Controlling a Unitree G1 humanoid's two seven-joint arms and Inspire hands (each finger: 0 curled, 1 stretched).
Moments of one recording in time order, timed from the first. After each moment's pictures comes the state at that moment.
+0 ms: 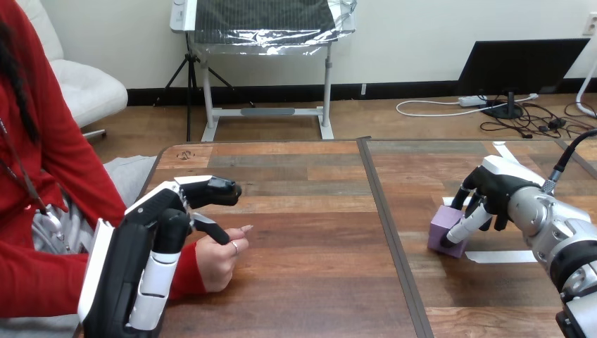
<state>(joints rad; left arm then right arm) 0.44 0.12 0.00 -0.24 -0.03 -0.62 -0.12 -0.90 -0.45 0.35 1.38 -0.60 -0.06 0.09</state>
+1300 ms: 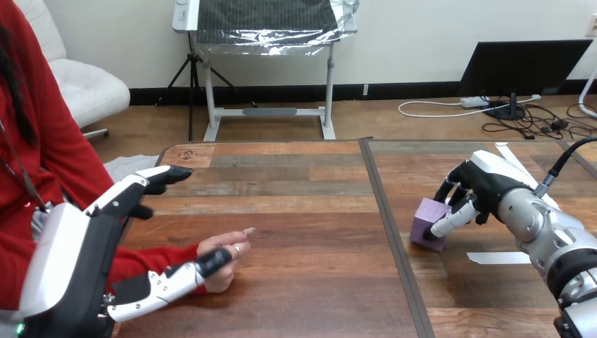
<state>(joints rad) 0.46 0.24 0.24 -0.39 0.50 -0.45 -0.02 -0.87 -0.44 0.31 1.38 -0.53 -0.17 0.03</state>
